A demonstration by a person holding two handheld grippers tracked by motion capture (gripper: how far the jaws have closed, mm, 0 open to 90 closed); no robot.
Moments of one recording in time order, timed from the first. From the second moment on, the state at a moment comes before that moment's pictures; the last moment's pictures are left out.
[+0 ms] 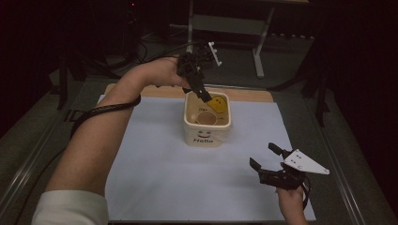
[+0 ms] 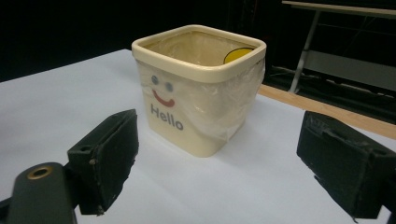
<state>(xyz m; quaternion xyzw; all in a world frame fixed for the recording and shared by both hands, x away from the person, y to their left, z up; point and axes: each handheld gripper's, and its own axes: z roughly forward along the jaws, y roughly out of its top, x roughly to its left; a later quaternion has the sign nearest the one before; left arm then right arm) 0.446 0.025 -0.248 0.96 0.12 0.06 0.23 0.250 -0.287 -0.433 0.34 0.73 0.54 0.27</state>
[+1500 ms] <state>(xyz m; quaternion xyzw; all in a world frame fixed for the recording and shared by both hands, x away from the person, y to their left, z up) 0.334 0.137 -0.310 0.93 0.13 0.03 0.34 0.250 -0.279 -0.433 0.33 0.73 0.54 0.26</state>
